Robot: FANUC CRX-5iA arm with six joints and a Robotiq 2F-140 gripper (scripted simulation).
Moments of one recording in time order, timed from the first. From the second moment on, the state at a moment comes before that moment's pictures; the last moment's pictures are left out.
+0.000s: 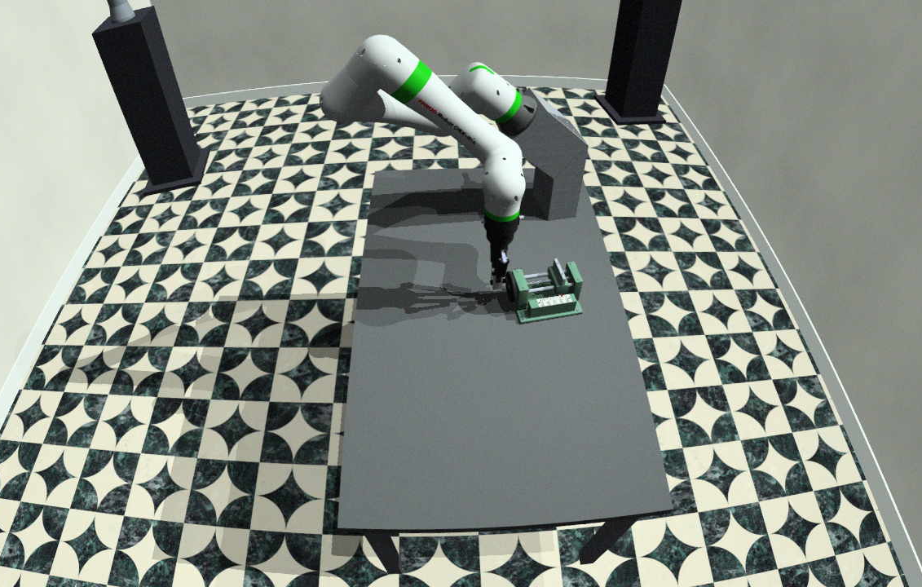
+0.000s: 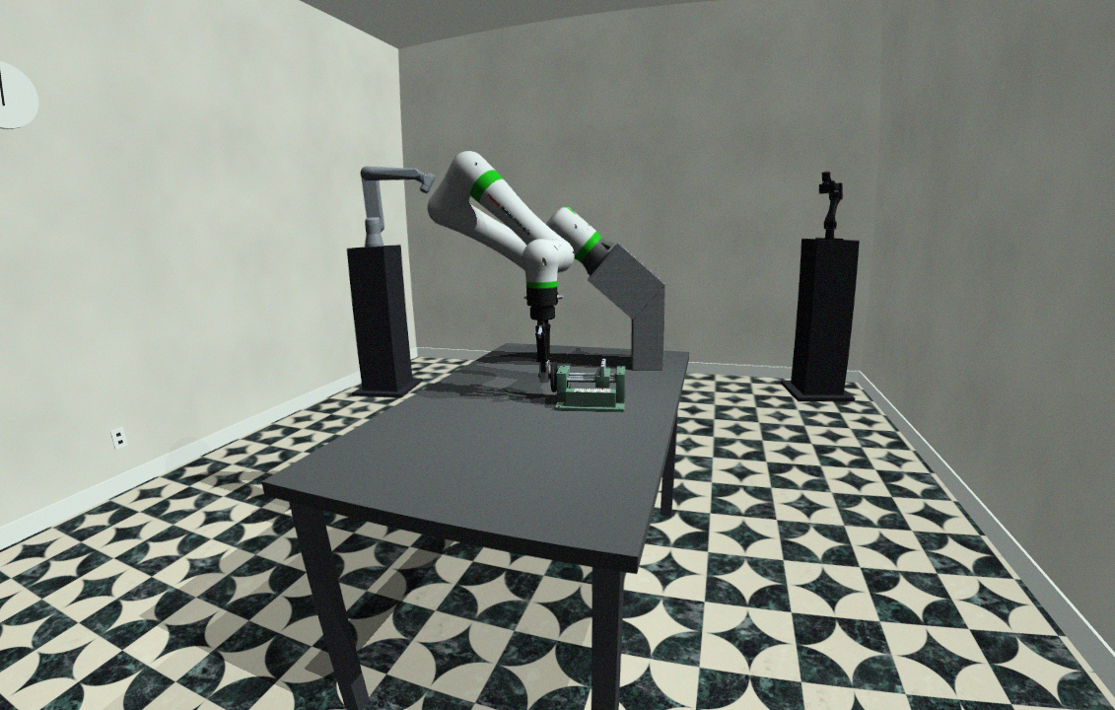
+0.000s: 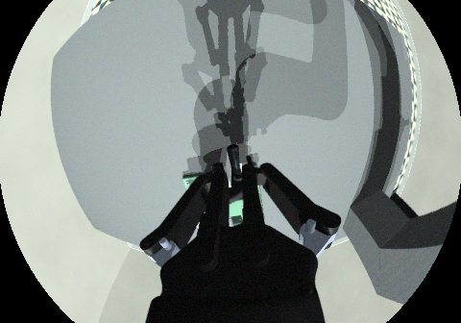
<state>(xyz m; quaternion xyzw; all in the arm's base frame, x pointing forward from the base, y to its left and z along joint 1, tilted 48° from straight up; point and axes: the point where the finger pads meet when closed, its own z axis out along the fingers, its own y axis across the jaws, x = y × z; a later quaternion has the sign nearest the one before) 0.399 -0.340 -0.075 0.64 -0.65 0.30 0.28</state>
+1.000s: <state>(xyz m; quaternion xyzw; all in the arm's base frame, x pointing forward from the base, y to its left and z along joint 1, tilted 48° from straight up) 0.407 -0.352 -0.086 0.64 -0.65 0.30 0.28</state>
